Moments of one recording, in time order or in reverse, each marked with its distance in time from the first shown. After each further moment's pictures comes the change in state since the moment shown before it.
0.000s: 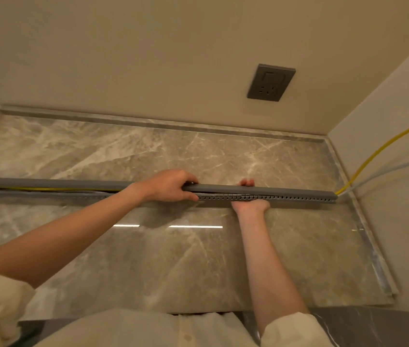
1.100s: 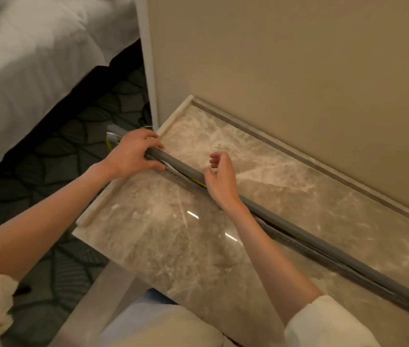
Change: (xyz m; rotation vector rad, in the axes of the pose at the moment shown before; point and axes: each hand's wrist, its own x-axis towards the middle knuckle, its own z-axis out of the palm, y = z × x) left_hand -0.326 -0.279 -0.076 0.073 0.593 -0.551; right_hand -0.182 0.332 0.146 -1.513 -1.218 -0.885
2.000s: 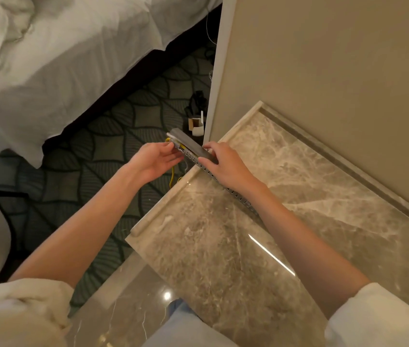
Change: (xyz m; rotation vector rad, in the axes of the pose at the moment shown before) left_hand -0.021 -0.071 -0.007 -1.751 0.223 -0.937; right_hand 0.077 -0.070 0.098 -0.284 -0.481 -0.324
